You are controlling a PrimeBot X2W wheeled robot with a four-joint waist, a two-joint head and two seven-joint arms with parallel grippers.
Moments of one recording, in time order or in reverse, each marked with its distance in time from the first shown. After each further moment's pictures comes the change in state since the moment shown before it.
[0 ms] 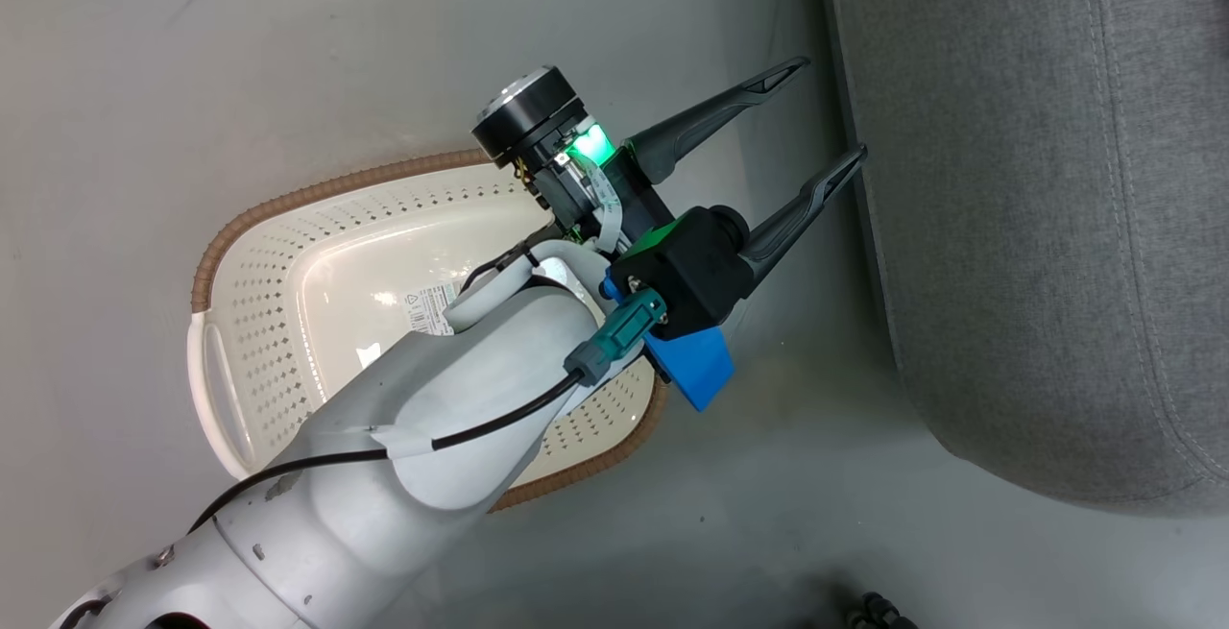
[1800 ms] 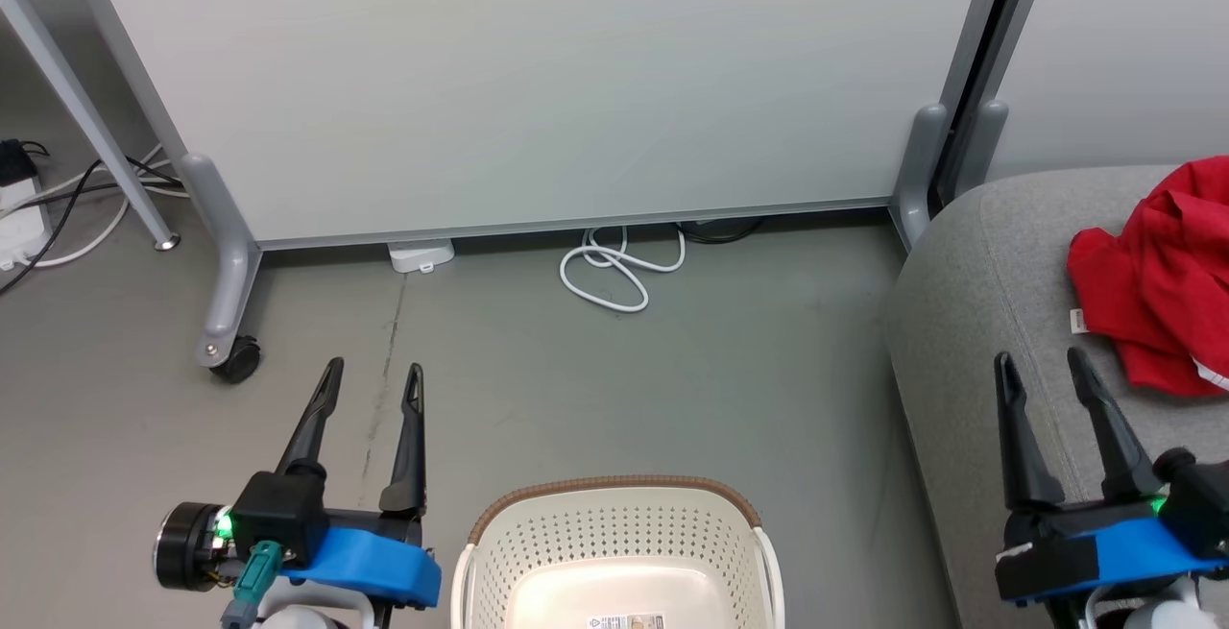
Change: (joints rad) left arm 0.802 0.055 0.629 -0.155 -0.075 0.159 -0.014; right arm 0.834 0.510 0.037 -0.552 -0.297 0.000 0.000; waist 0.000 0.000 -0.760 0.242
